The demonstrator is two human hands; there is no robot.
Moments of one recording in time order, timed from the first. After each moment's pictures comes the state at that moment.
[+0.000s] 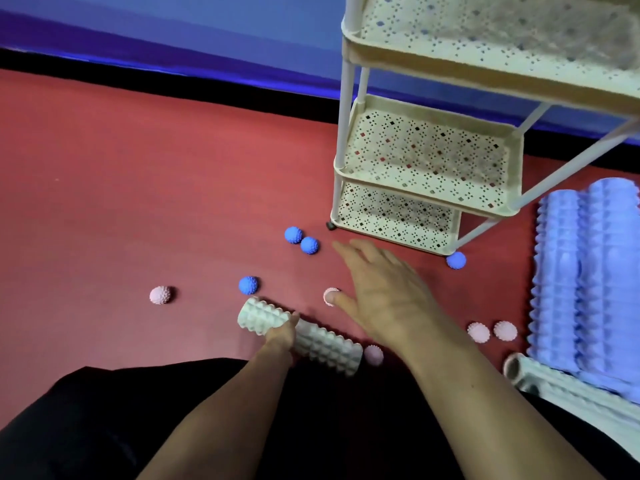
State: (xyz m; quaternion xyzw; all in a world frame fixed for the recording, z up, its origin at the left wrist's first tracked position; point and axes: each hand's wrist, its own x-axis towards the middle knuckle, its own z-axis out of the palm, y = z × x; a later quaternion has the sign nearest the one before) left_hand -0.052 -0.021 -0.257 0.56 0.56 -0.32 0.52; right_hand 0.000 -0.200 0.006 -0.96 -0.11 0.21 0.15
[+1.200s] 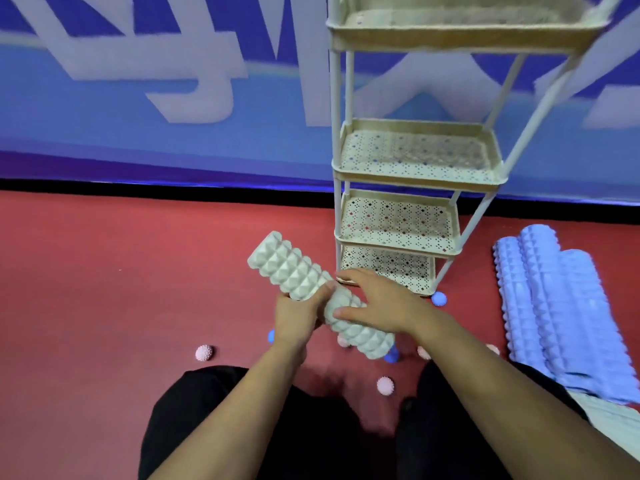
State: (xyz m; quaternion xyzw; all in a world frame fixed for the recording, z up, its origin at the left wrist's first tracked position) left_hand -0.049 -0.033 0.049 0.63 0.21 -0.11 0.74; right_hand -0.034 -0.206 0.089 -0.93 -0.13 0.19 0.28
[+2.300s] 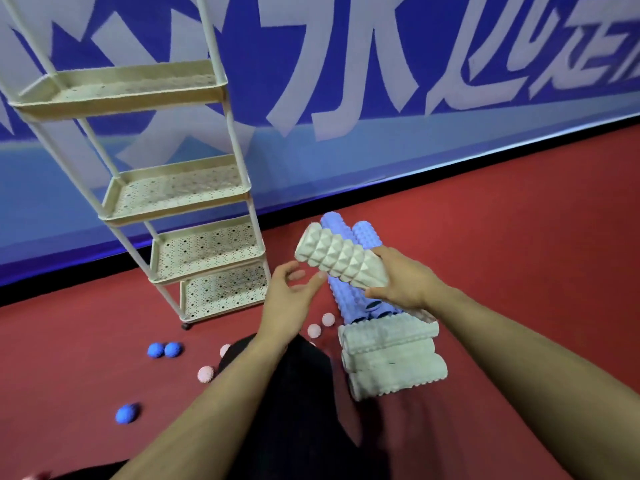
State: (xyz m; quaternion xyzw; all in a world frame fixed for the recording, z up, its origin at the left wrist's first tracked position) left_hand -0.181 -0.310 0.118 0.74 -0.10 -0.20 0.64; right_hand -0.268 -0.537 0.131 -0.96 0.18 0.05 0.21
